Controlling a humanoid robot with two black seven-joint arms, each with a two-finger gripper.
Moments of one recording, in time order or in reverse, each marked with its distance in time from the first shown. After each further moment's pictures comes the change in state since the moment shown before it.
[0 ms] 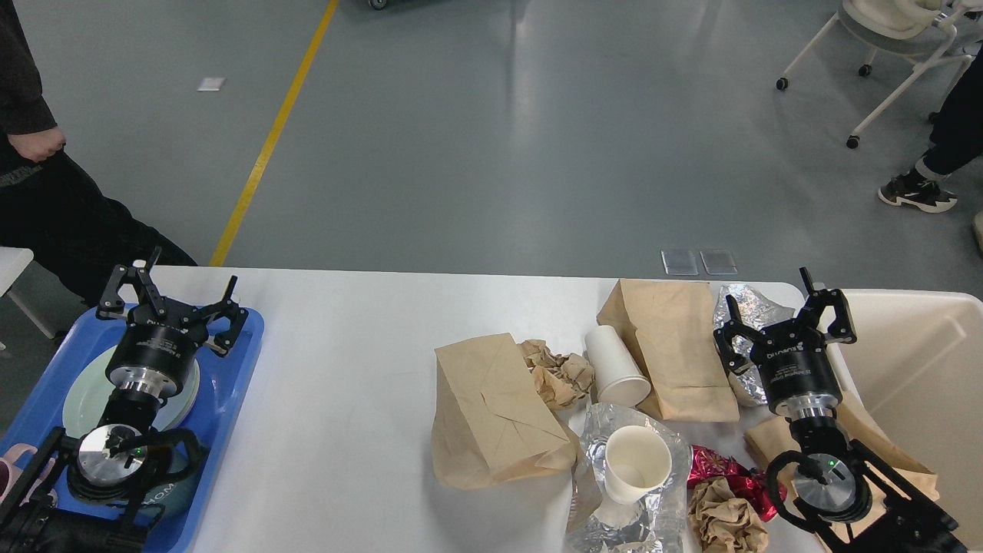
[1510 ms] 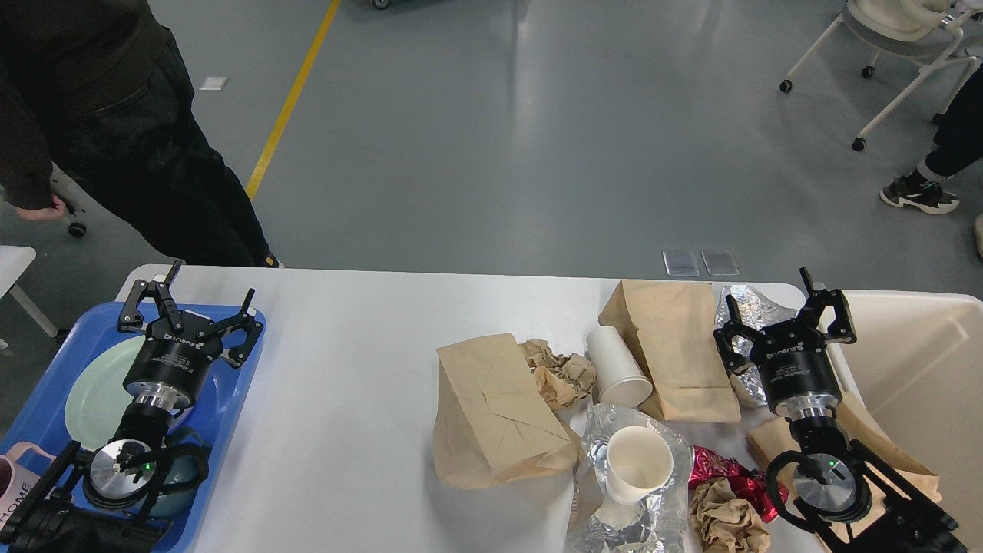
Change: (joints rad) left arm -0.070 -0.012 0.015 0.220 -0.007 -0.228 -0.001; right arm 0.000 0.000 0.000 0.000 0.000 0.000 0.000
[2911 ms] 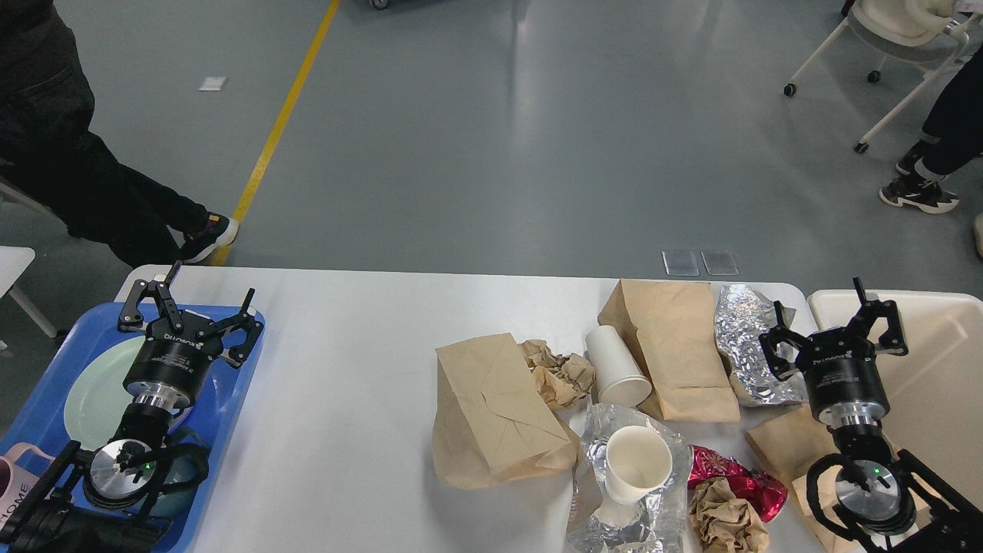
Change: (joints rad) left arm 0.000 0.000 0.000 -0.001 0.000 0.000 0.000; right arm -0.029 -0.068 0.050 -0.023 0.082 0.017 -0.022
